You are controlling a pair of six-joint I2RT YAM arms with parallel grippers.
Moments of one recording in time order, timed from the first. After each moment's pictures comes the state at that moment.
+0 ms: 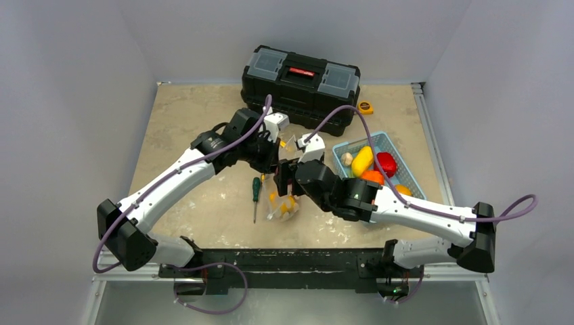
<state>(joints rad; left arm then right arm) -0.70 1.37 1.32 -0.75 0.29 -0.26 1.18 1.21 1.09 -0.40 0.59 0.61</state>
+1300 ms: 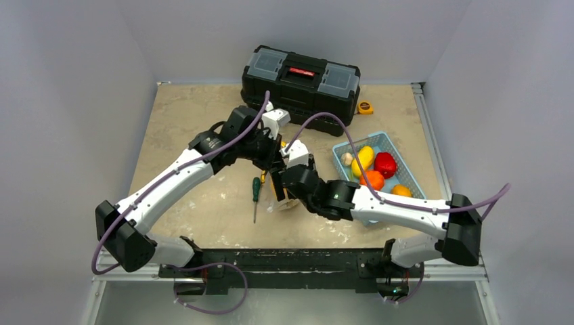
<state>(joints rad) -0.70 1.35 1.31 -0.70 0.37 -0.25 1.16 1.32 0.98 -0.24 0.55 0.41</state>
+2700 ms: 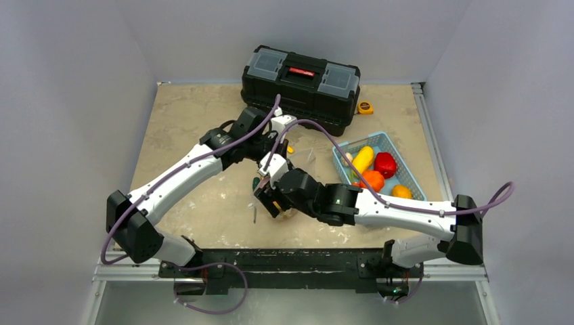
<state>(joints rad) -0.70 1.43 1.33 -0.72 0.42 -0.25 1.24 1.32 1.08 -0.29 0.35 0.15</state>
